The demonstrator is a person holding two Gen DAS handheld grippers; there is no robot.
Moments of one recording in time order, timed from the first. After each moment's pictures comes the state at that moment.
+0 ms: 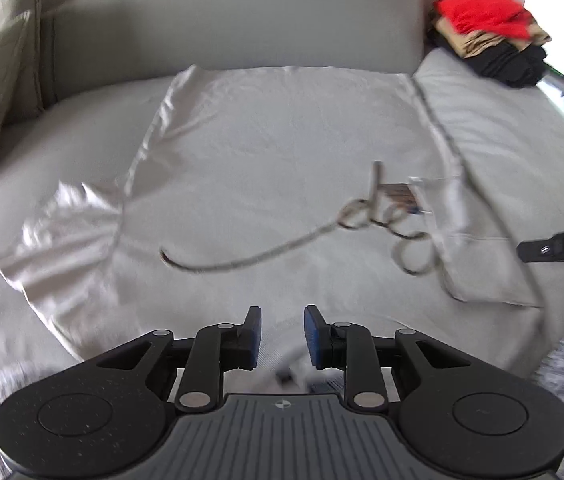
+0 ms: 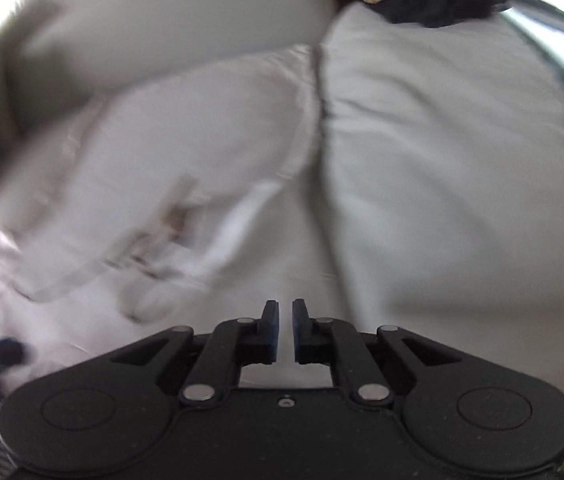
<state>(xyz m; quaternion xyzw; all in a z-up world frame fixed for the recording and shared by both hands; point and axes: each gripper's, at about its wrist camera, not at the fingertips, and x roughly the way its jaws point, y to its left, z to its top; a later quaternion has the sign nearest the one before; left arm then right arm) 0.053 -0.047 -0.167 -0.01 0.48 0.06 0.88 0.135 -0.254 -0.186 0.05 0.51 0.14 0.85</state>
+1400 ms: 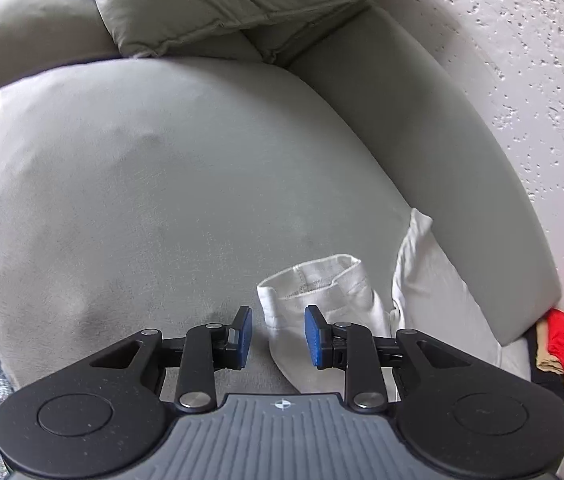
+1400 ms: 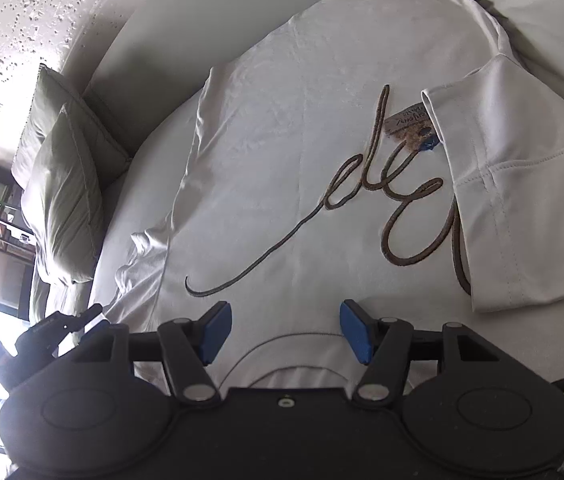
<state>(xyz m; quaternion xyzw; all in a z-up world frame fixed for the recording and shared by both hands) -0.008 0.272 -0.208 -0.42 0.31 0.17 0.84 0.102 -0.176 -0.231 0.24 0.54 0.25 0.77</state>
